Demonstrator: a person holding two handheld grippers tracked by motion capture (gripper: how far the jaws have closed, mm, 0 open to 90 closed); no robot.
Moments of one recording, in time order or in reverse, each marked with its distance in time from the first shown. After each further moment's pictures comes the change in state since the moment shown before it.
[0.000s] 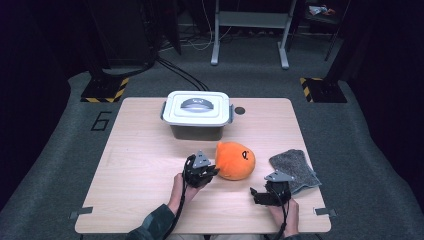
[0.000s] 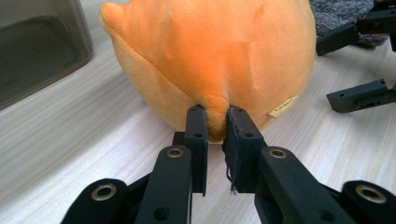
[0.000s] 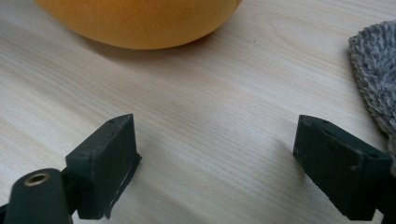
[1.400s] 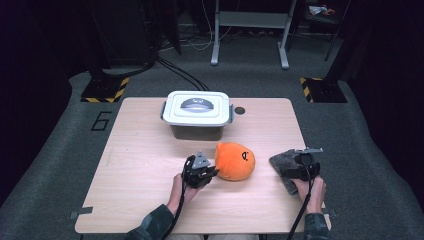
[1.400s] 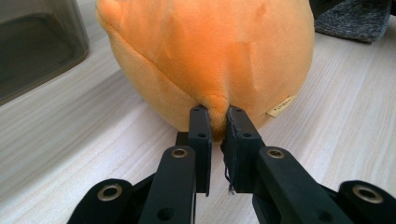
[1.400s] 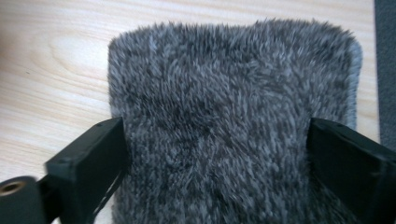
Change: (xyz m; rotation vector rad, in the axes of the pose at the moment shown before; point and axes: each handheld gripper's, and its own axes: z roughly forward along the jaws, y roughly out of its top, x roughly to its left) left arm 0.001 -0.003 -0.001 0.001 -0.018 0.000; right arm -0.114 0.031 -0.003 0.168 -0.170 0.230
